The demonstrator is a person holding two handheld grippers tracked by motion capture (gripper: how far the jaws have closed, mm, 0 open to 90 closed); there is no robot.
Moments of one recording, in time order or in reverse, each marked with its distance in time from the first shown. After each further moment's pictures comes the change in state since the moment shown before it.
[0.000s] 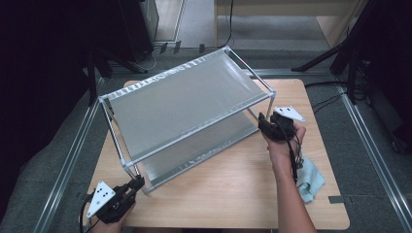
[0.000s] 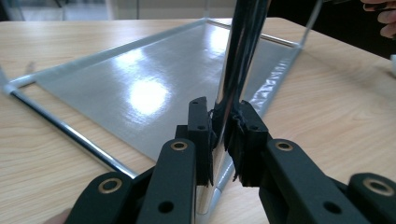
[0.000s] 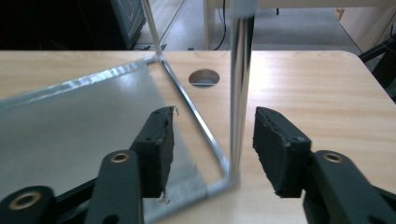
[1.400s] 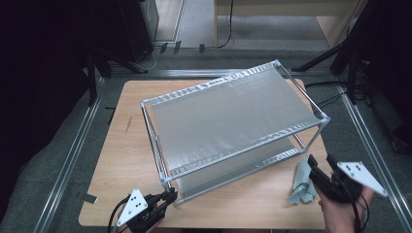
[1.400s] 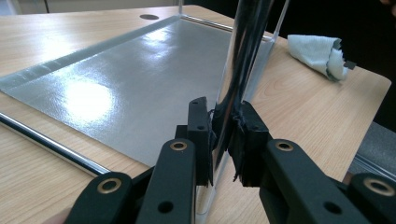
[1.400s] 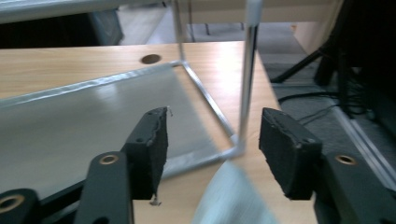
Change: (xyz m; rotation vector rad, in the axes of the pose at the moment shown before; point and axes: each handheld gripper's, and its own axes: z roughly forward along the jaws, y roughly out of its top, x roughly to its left) left arm -0.061 0.000 0.022 0.037 -0.247 0.074; right arm -0.079 -0.051 -0.155 -0.067 -0.117 0.025
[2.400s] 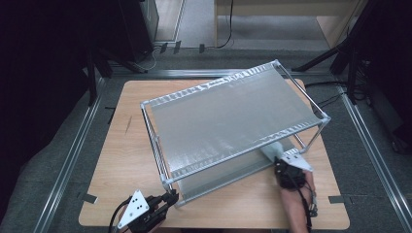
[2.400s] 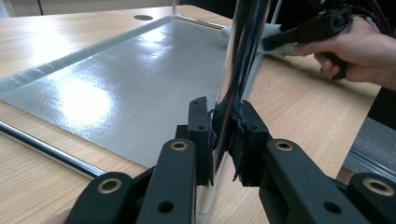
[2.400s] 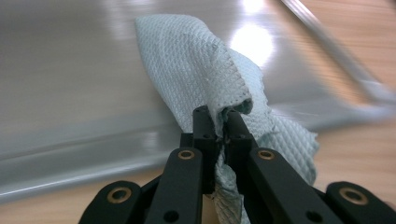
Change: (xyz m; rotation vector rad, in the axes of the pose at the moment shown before) left arm -0.004 -0.001 0.000 -0.001 -0.015 0.015; right arm 0.055 -0.066 0.088 0.206 0.039 -0.109
